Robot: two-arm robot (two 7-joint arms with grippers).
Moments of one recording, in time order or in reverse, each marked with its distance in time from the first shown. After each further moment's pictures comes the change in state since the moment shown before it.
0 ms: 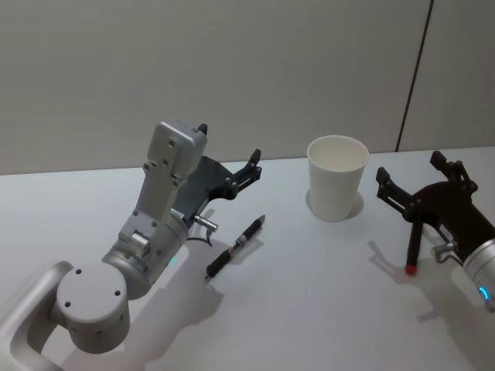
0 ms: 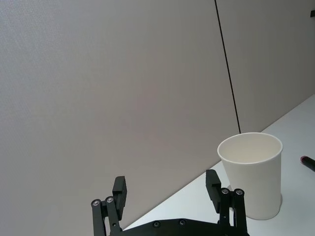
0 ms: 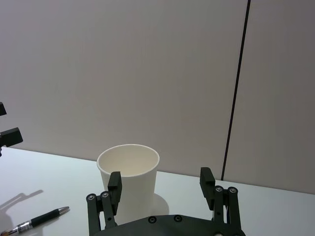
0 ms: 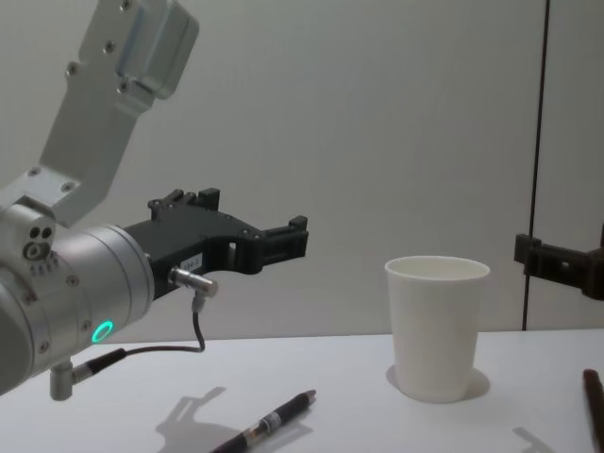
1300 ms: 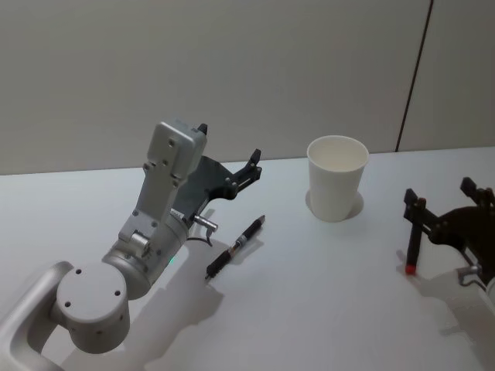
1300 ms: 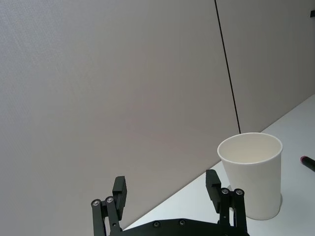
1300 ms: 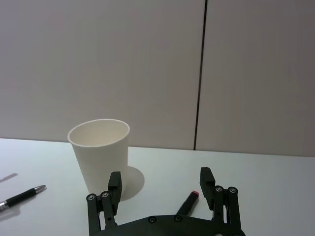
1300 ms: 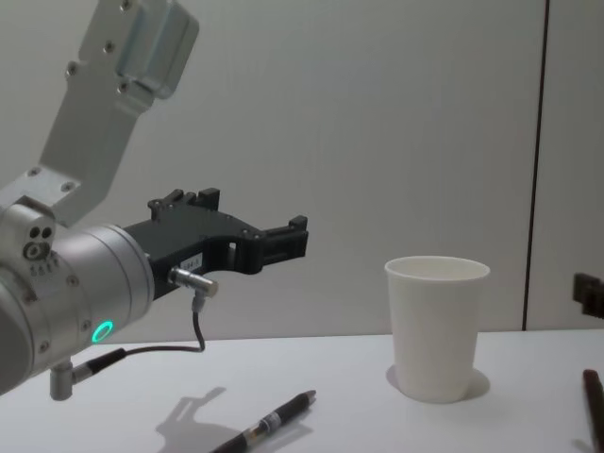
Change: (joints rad) left arm 0.000 0.000 0.000 0.000 0.000 0.000 0.000; right arm -0.101 0.038 0.027 -0.073 0.036 0.050 -0.116
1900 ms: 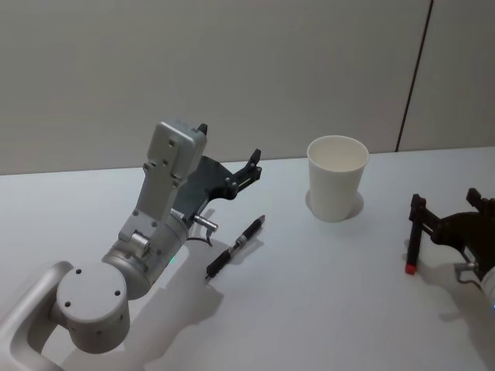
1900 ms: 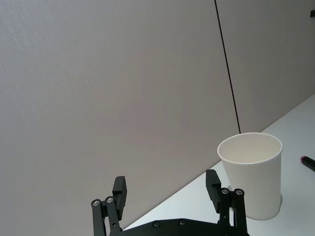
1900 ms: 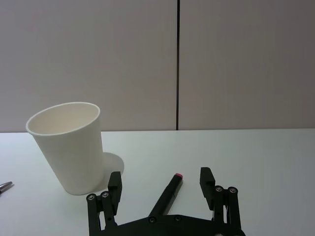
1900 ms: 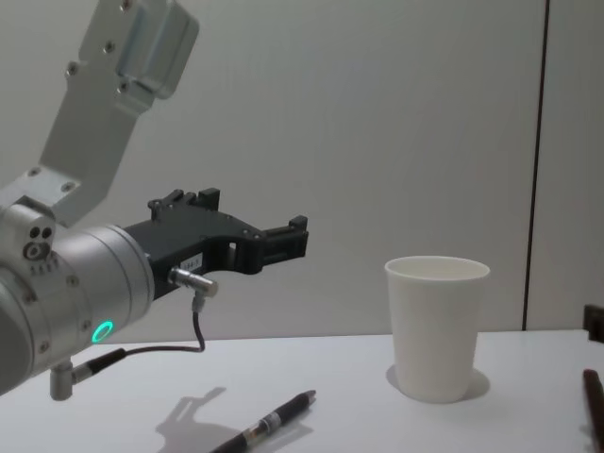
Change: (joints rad) left arm 0.000 0.000 0.000 0.000 0.000 0.000 0.000; right arm 0.046 -0.049 0.005 0.063 0.007 0.085 -0.059
